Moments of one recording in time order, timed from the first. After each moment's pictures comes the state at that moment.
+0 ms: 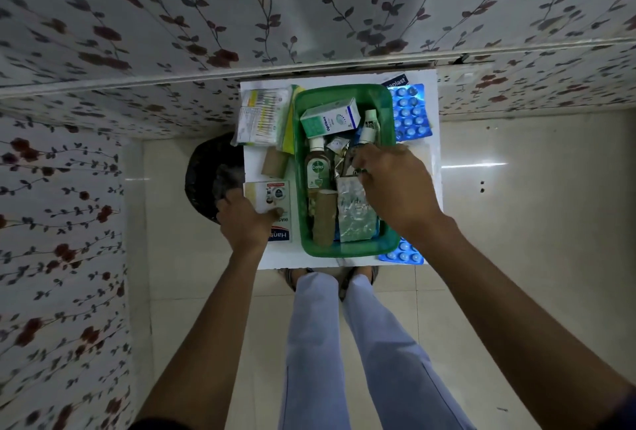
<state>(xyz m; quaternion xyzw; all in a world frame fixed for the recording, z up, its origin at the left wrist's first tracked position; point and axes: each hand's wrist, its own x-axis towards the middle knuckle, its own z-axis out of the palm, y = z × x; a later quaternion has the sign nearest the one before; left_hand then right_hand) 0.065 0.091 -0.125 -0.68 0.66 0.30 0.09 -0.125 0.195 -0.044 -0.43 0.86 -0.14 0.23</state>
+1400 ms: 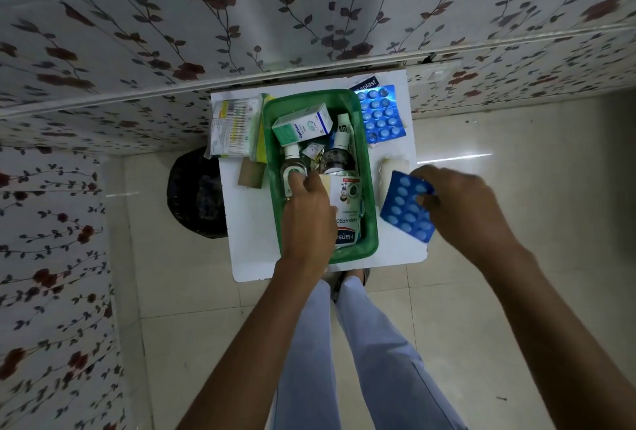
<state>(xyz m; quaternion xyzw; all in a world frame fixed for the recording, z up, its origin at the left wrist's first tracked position) -0.033 0.157 -0.053 -0.44 0.84 0.28 0.11 -0.173 0.272 -0.016 -0.35 0.89 -0.06 0.28</state>
